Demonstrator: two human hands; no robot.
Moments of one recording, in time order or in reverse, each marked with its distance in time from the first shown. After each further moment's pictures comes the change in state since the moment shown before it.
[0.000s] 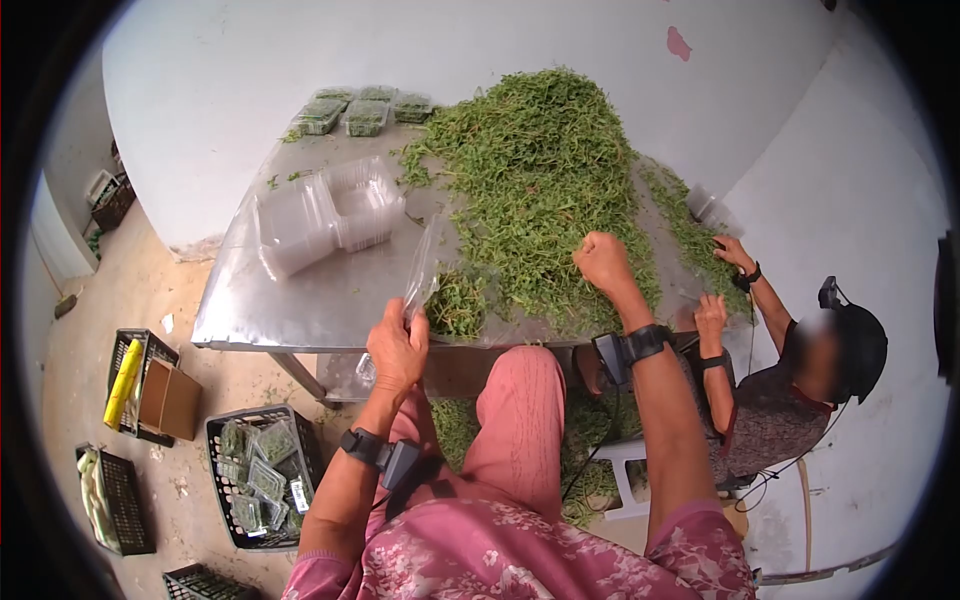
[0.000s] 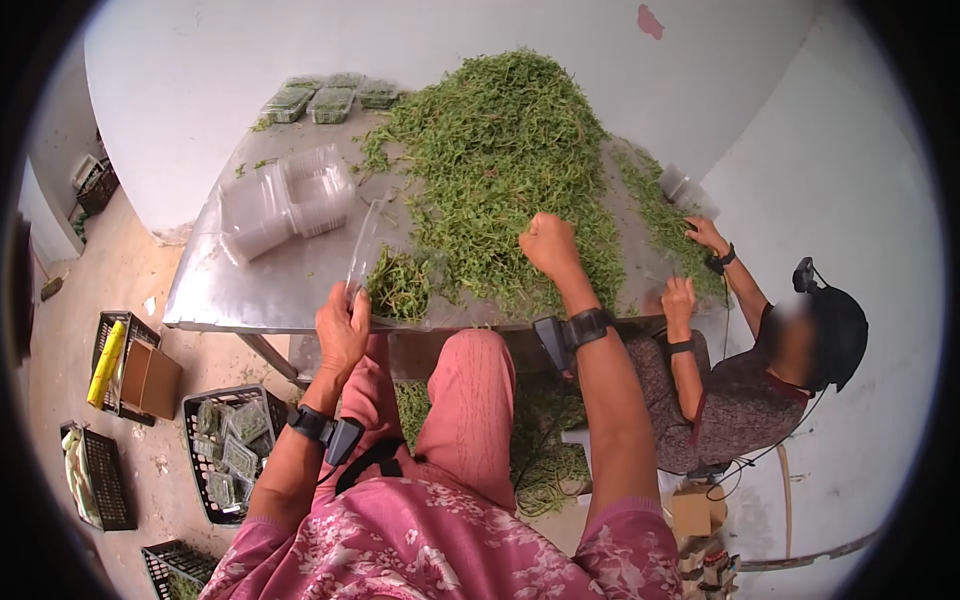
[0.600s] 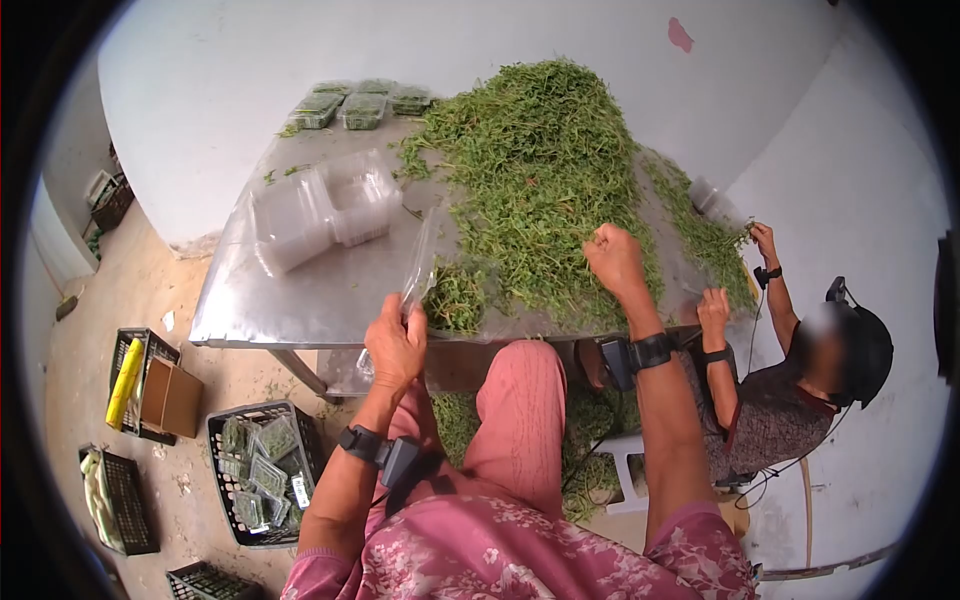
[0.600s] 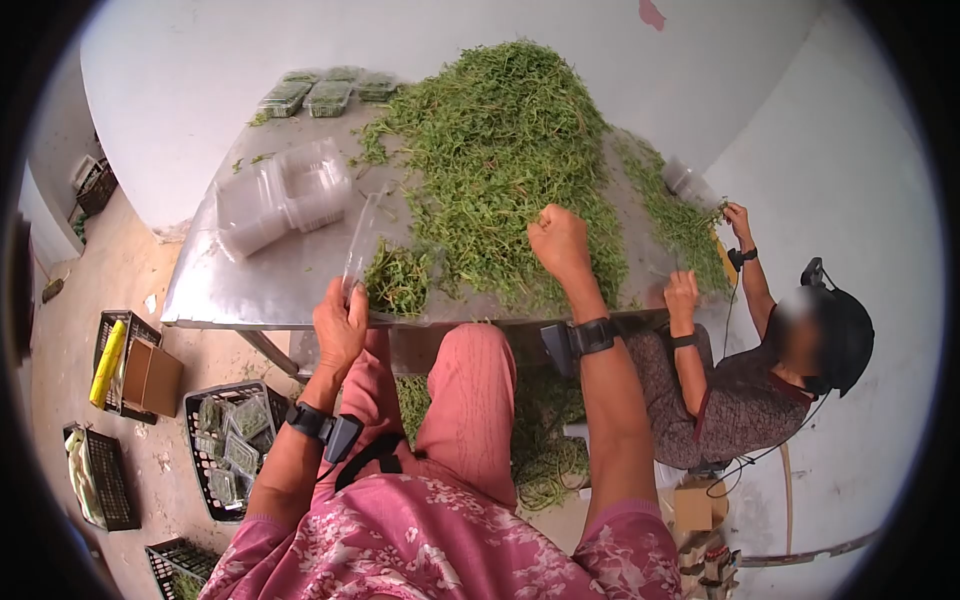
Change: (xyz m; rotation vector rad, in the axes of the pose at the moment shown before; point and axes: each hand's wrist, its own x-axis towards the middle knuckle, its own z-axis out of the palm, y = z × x) left_hand 0.000 0.000 0.002 -0.002 0.004 0.026; right_hand -0.021 -0.015 -0.015 0.033 0.158 -0.037
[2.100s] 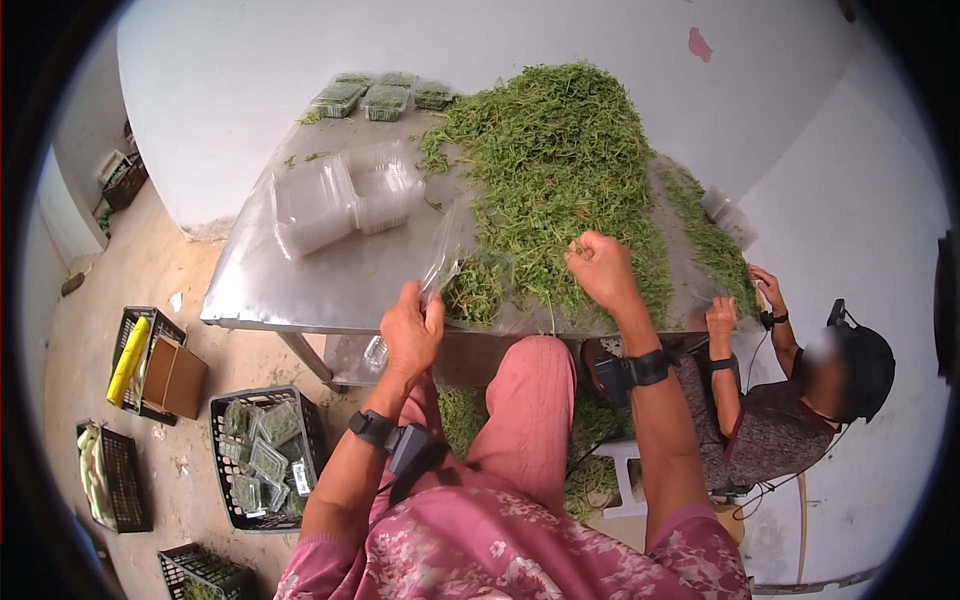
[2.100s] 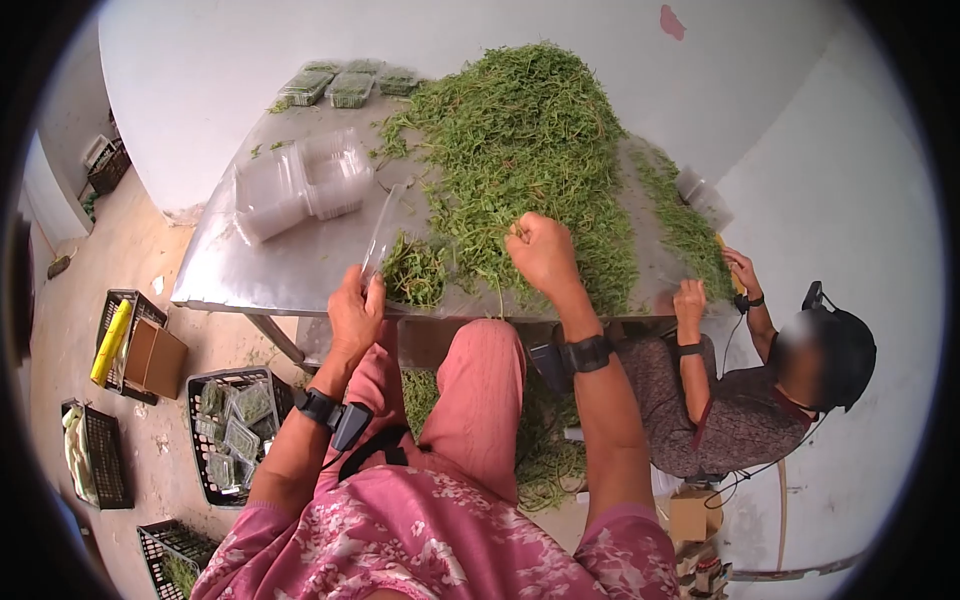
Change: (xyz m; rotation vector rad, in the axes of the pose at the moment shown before) left_hand 0.000 -0.002 0.000 0.049 -0.017 -0.037; right_hand -0.025 -0.055 0.010 0.078 -0.190 -0.054
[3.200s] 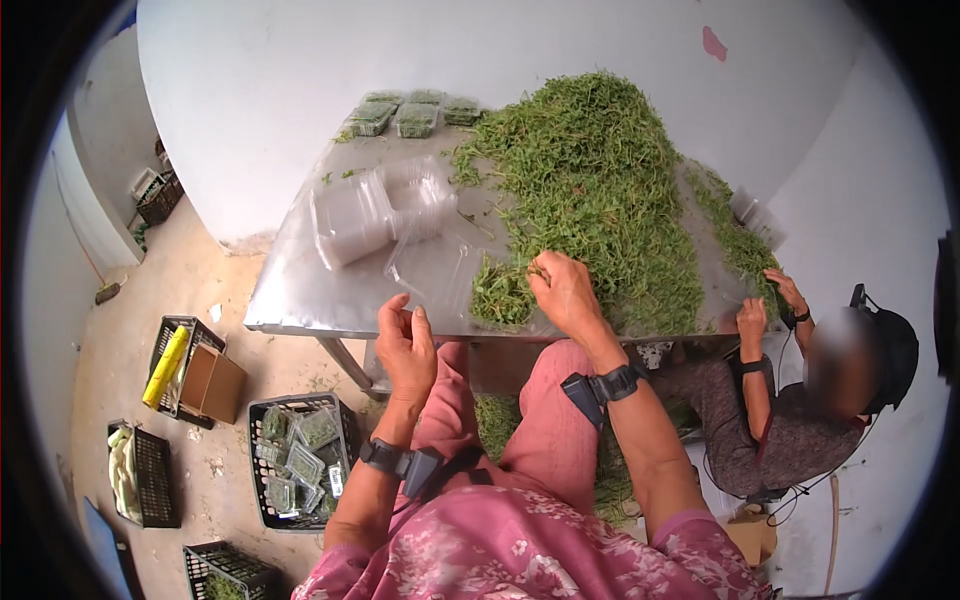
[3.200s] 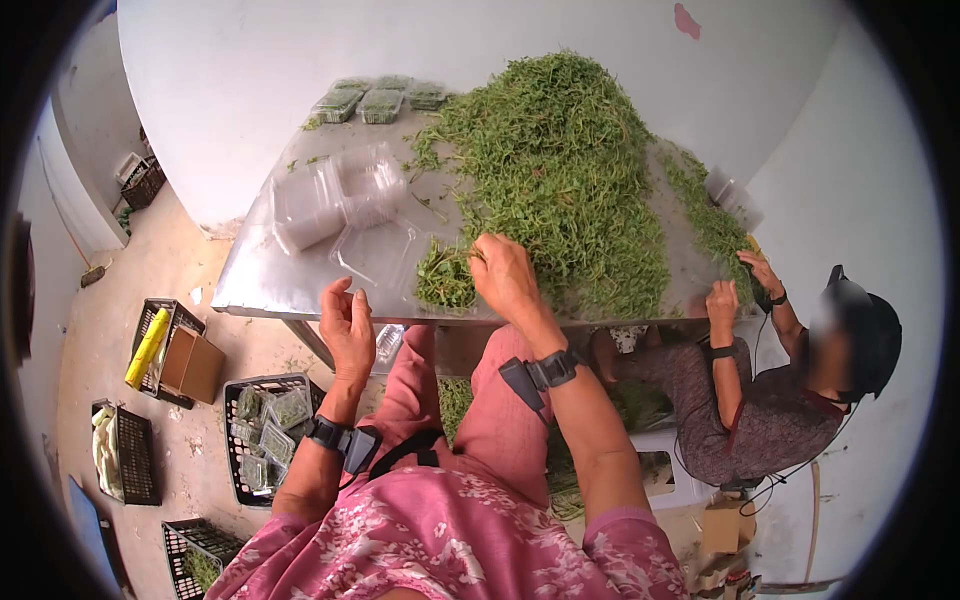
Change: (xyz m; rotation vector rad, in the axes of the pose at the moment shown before) left_hand -0.018 0.003 -0.050 -0.318 0.285 0.005; right_hand -0.023 -0.041 0.069 0.094 0.052 -0.338
